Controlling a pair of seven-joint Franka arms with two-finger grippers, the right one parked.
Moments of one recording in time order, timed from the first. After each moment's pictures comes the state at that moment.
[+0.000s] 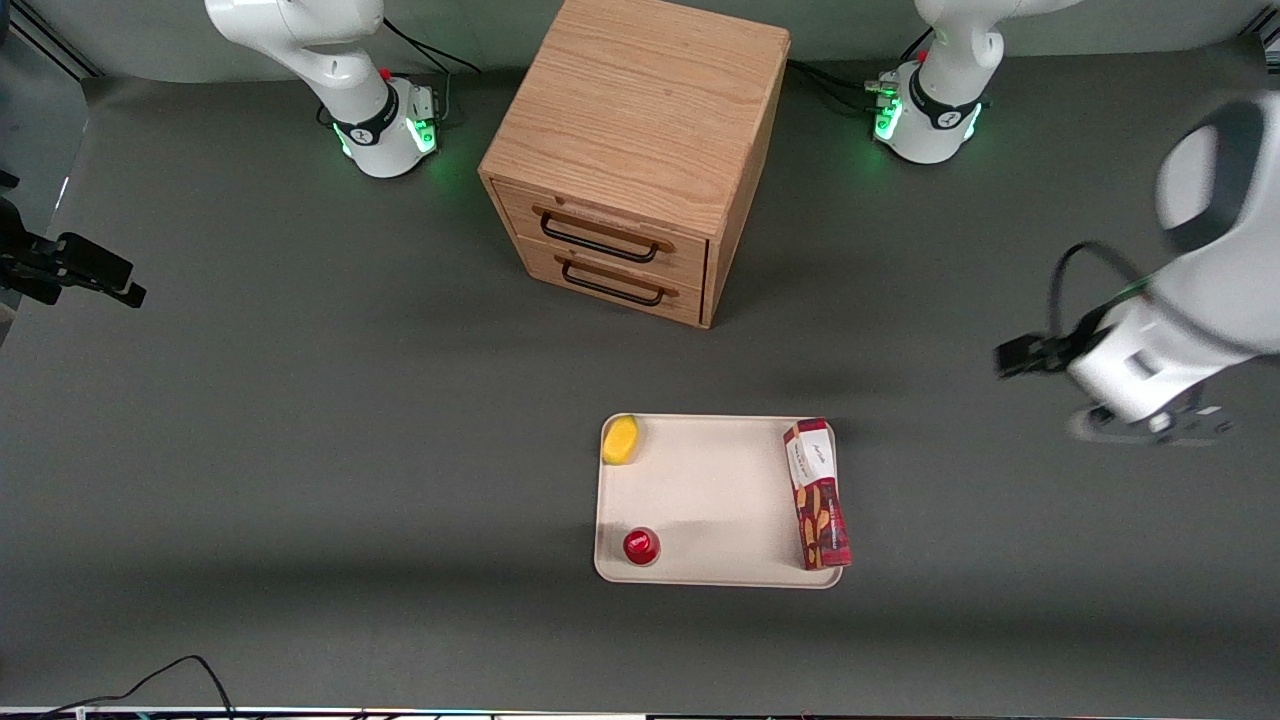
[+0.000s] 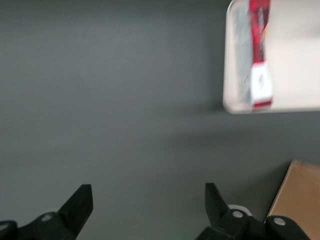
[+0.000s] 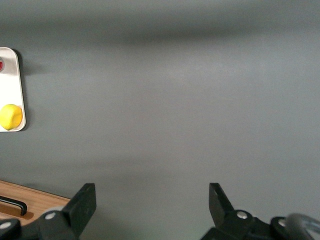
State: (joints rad) arm 0.14 0.20 -0.24 -1.46 0.05 1.52 -0.02
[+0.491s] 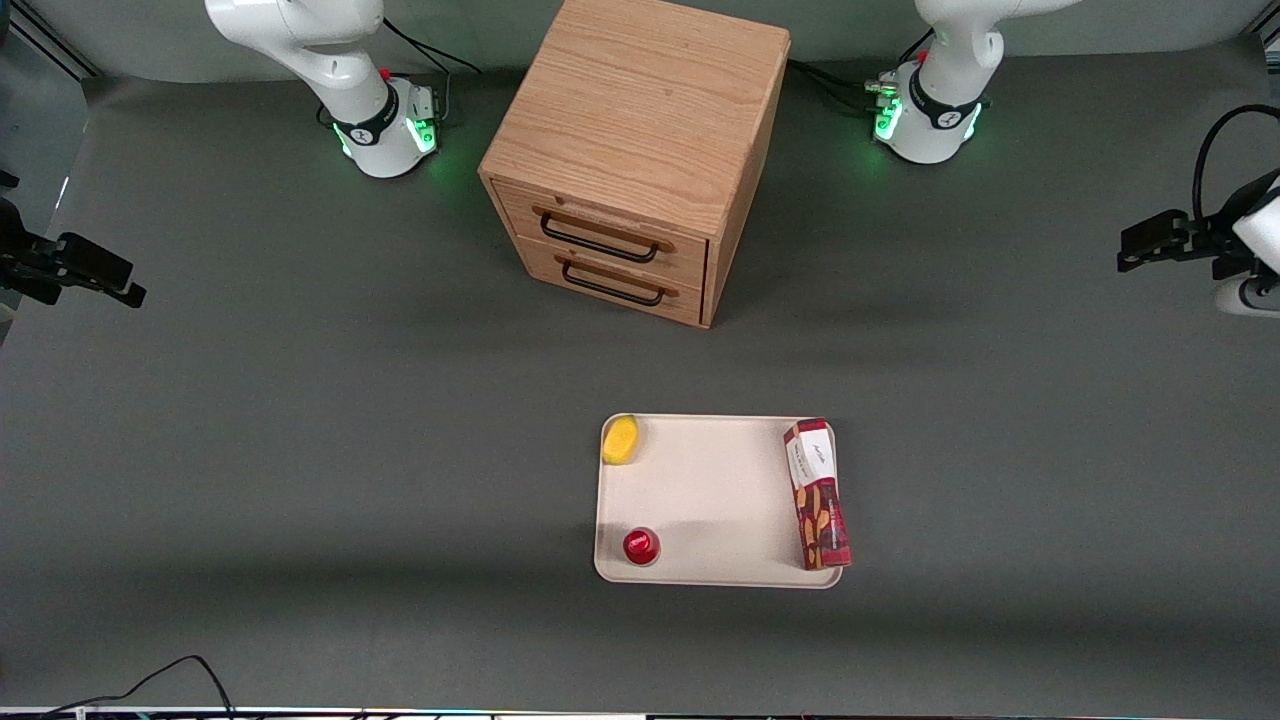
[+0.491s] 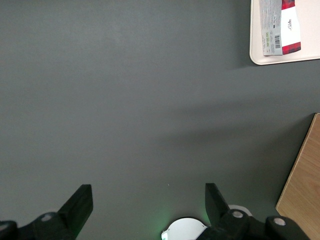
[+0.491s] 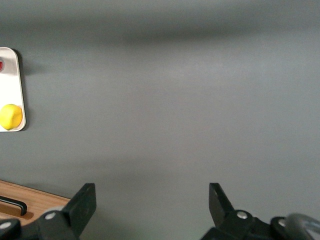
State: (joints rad) arm 0.14 0.02 -0.11 -1.57 0.04 1.44 0.15
